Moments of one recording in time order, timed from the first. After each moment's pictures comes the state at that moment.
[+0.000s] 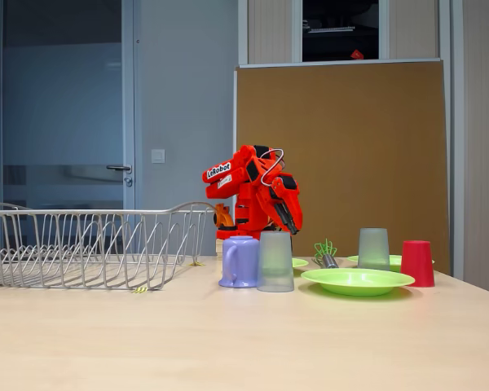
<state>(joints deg) -45.4 193.5 179.5 70.9 -10.3</state>
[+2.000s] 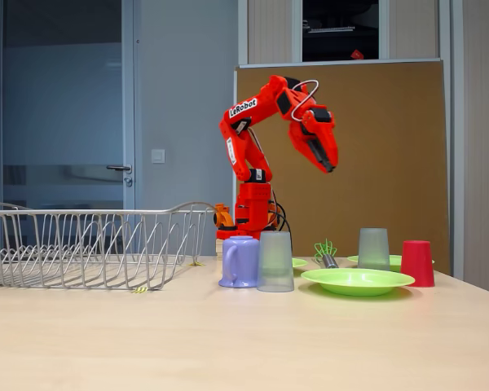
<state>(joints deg) -47.1 123.6 112.6 66.9 12.4</state>
